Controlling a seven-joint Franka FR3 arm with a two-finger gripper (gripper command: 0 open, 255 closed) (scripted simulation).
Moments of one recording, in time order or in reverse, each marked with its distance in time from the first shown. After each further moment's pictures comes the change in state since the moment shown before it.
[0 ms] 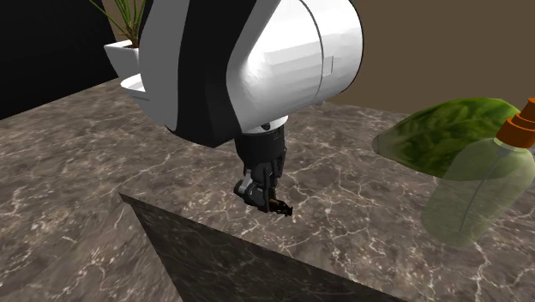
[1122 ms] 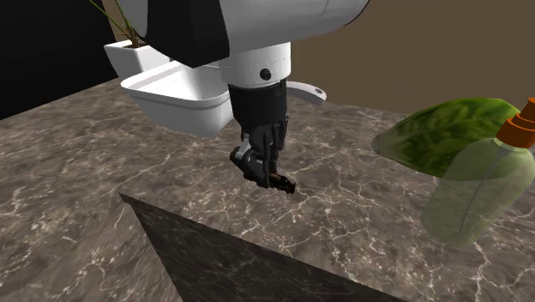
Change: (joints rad) arm 0.001 -0.115 0.003 0.069 0.005 -0.184 -0.010
